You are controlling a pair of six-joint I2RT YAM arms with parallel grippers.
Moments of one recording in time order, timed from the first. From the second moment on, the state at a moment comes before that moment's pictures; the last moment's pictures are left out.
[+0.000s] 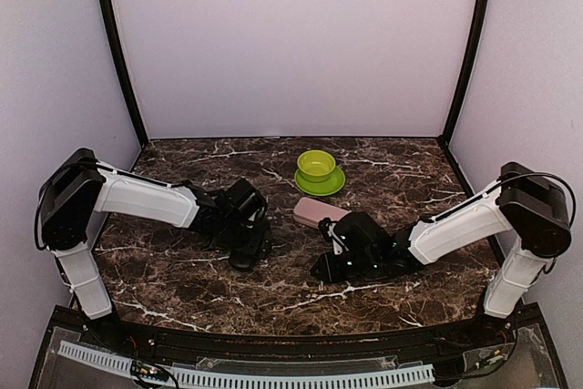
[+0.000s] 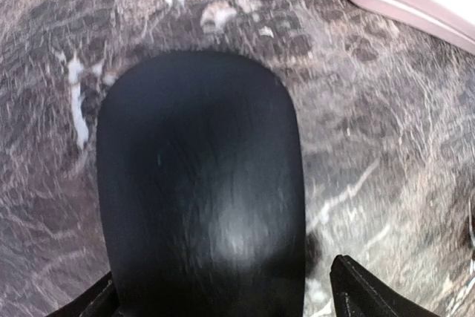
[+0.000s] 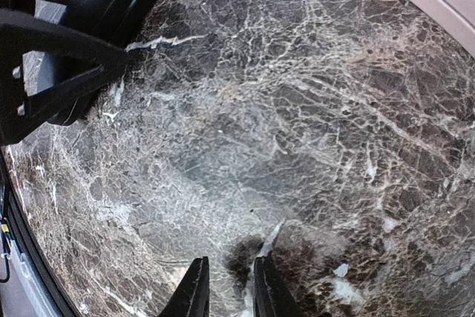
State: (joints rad) left arm -0.87 1.79 1.03 -0.36 -0.13 -0.53; right arm 1.04 1.70 0.72 0.14 -0.05 0.70
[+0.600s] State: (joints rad) left arm -0.87 1.52 0.93 -0.38 -0.16 -0.51; right arm 1.00 1.64 0.80 -0.06 0.01 0.64
